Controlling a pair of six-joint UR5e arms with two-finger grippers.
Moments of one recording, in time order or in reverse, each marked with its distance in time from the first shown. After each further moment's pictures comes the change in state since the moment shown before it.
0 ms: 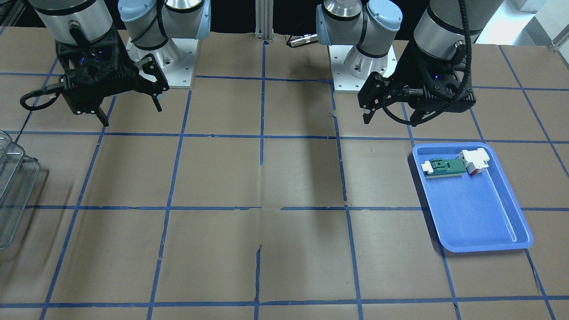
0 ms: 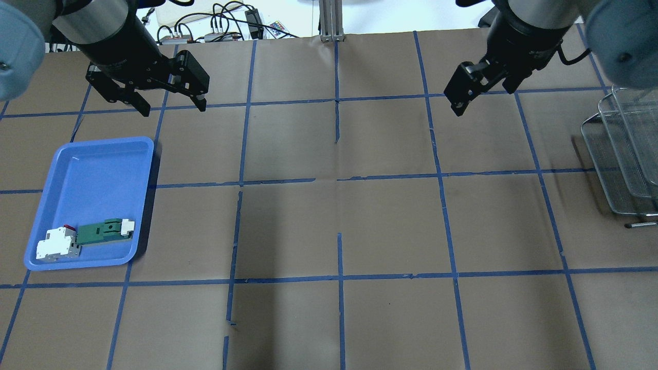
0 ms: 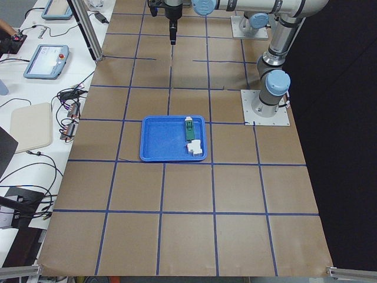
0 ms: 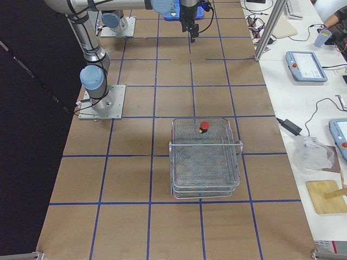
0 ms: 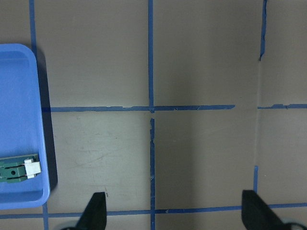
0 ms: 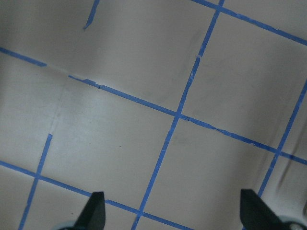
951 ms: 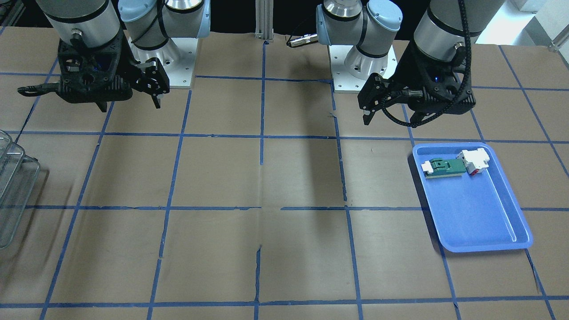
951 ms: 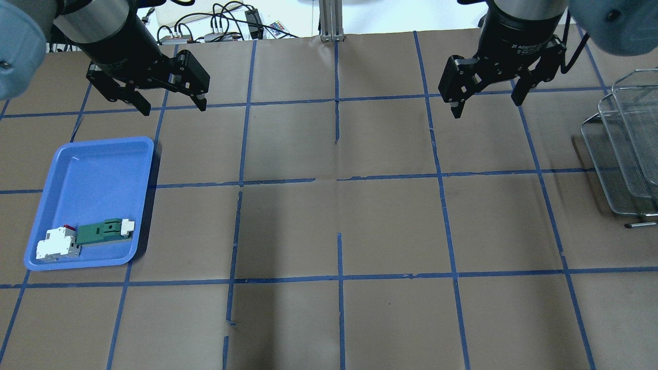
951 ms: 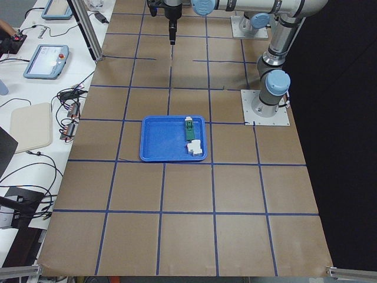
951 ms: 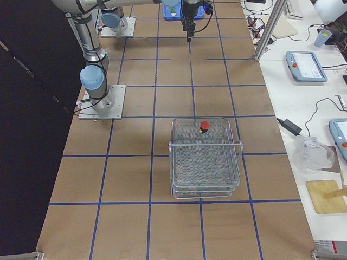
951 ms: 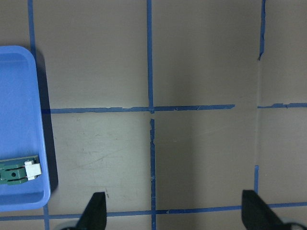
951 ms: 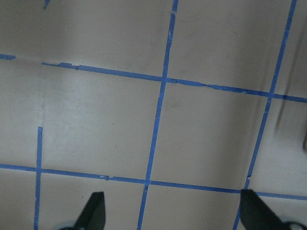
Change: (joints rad) left arm -0.001 -0.005 0.004 0.000 0.001 0.002; right arm 0.021 0.002 -0.019 0.124 -0.087 0.201
